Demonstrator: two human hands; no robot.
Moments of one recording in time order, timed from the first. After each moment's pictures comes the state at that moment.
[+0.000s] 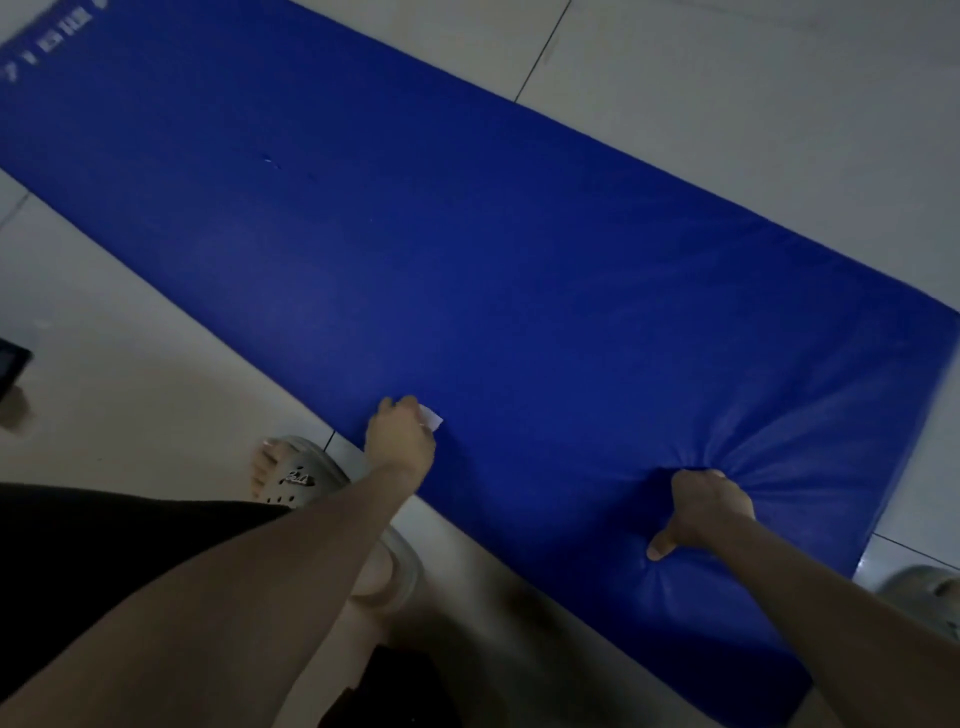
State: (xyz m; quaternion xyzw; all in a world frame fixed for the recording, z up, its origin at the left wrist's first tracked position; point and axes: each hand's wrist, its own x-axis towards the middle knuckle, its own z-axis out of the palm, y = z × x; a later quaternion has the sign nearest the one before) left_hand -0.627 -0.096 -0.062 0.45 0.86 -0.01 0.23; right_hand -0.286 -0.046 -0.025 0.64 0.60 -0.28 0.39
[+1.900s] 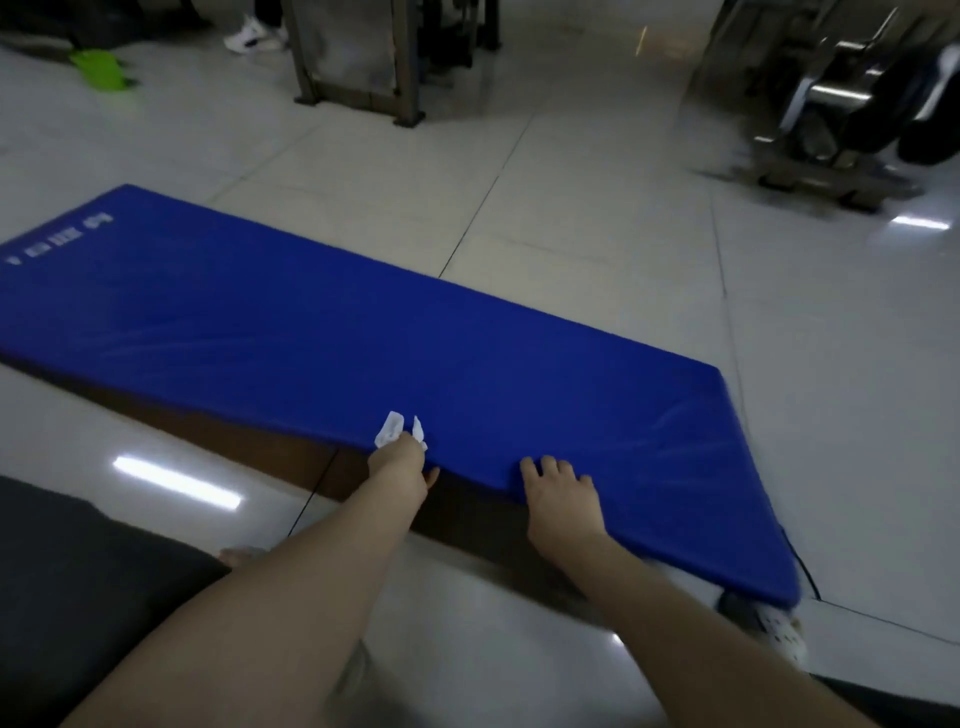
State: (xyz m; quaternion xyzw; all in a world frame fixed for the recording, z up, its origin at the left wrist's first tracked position) left_hand -0.550 -0.035 0.119 -0.08 0.68 0.47 0.55; right_hand -0.349 -0.087 0.123 0.59 0.79 -0.06 0.16
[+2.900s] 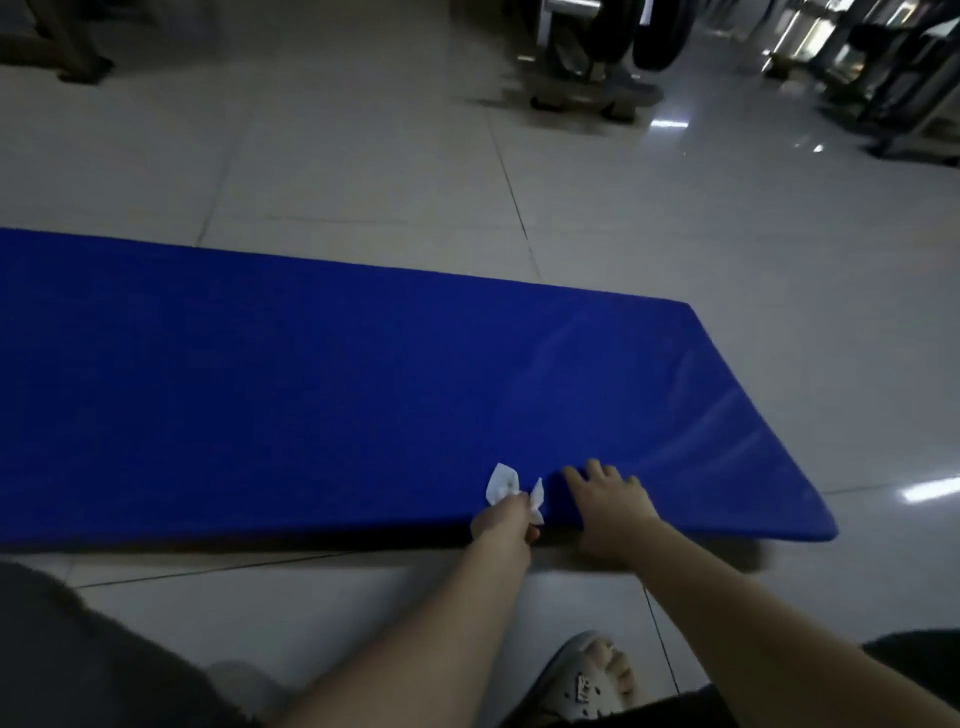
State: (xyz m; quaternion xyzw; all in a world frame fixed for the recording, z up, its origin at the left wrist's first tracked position) left_hand -0.209 -0.021 0.049 0.08 0.63 0.14 0.76; right_hand -0.075 -0.057 0.081 0.72 0.62 -0.14 0.28
